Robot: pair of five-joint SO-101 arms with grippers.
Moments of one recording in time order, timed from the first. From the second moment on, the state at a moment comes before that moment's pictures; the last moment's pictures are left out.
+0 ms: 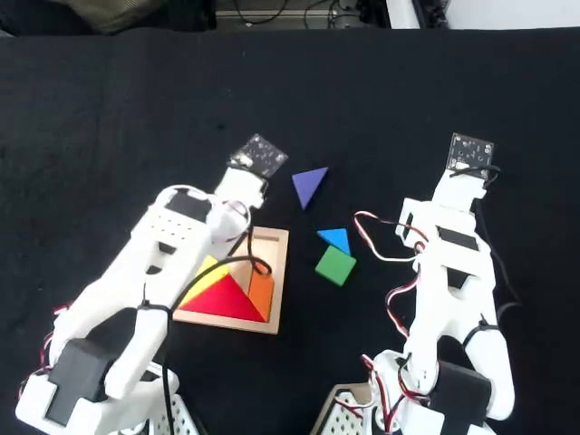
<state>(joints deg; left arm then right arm) 16.4 -12.4 39.3 51.7 -18.9 17.9 -20.4 59.3 24.0 1.0</state>
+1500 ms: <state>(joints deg) 32.8 -21.0 31.9 58.9 -0.5 28.3 -20.1 56.9 24.0 -6.0</state>
